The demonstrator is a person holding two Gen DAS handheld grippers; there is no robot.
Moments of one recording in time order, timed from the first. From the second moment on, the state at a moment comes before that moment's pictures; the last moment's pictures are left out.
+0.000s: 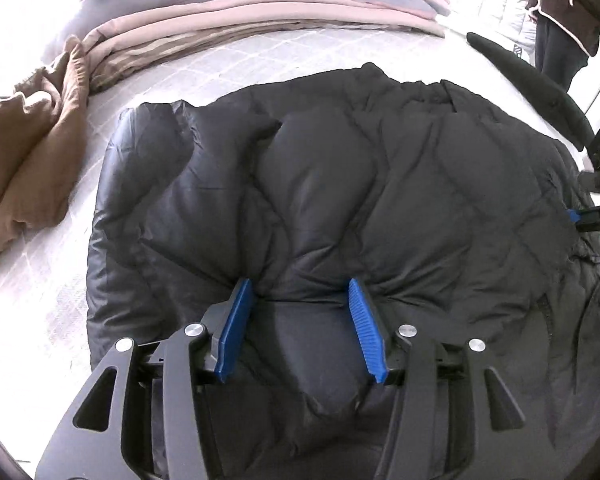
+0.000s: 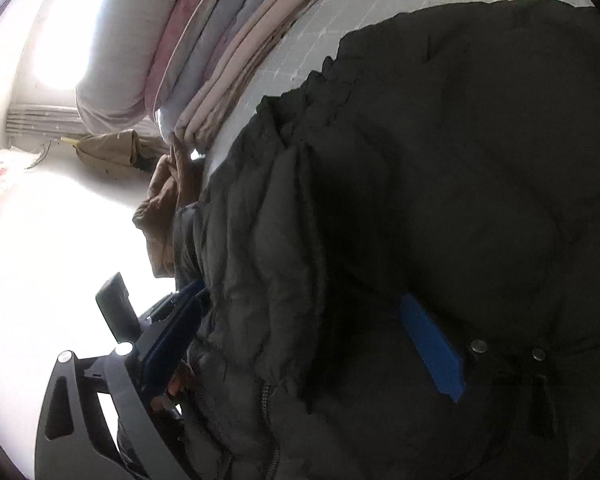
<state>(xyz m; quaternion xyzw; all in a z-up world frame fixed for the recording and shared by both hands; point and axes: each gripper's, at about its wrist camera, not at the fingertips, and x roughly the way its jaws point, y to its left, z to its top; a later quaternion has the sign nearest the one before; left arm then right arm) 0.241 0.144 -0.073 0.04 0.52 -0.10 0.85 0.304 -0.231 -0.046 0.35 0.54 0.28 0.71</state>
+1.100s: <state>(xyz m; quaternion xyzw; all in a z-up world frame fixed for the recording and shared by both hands) 0.089 0.173 -0.034 -0.07 0.54 -0.19 0.82 0.159 -0.336 0.009 0.30 0.55 0.29 0.73</state>
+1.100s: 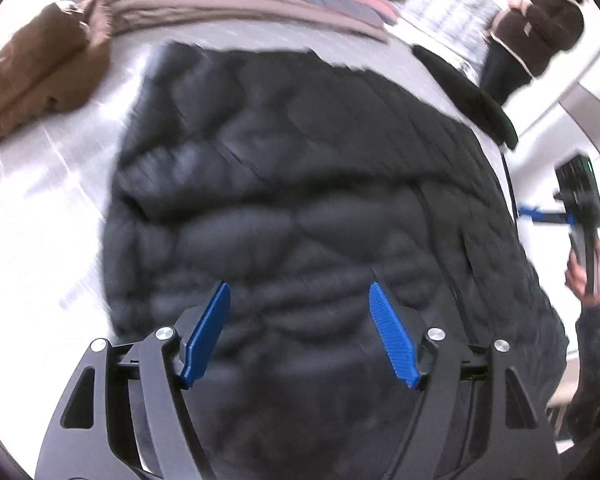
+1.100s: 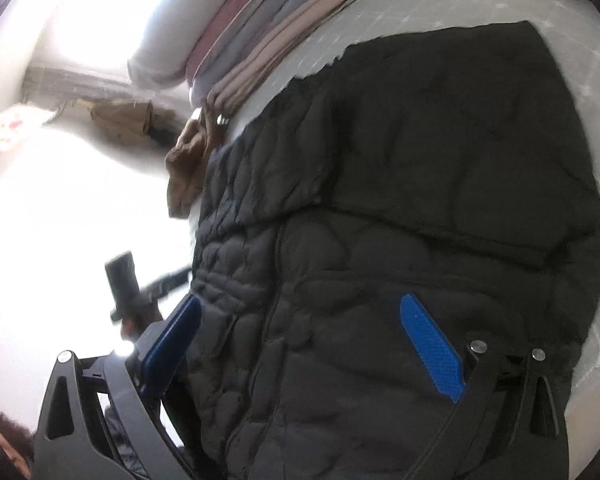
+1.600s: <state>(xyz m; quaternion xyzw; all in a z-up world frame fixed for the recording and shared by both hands) 0.134 0.008 -0.086 -0.28 0.60 -0.31 0.68 0.172 -0.402 -0.051 0.32 0.57 0.30 0.70</state>
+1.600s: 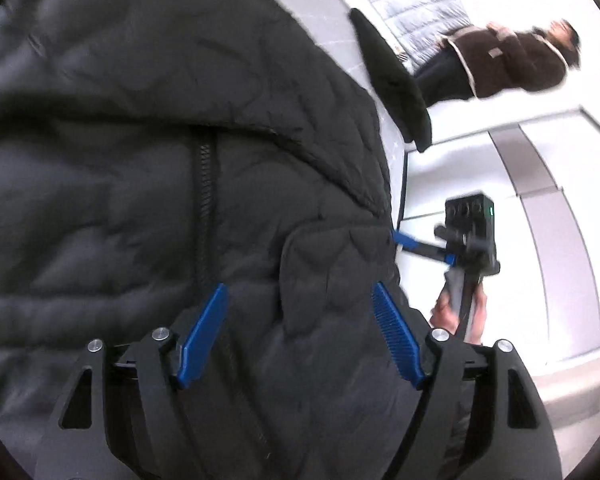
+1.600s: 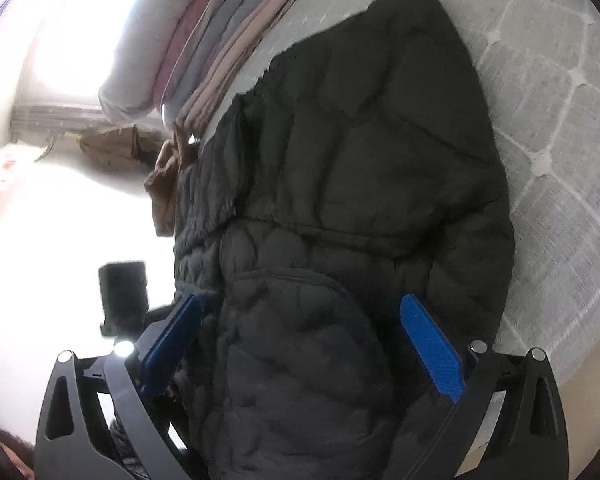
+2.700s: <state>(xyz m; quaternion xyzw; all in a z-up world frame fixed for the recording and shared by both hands) 0.078 0.048 -0.051 -0.31 0.58 -0.29 0.69 0.070 -0.377 -0.010 0.20 0.53 0.46 0.68</state>
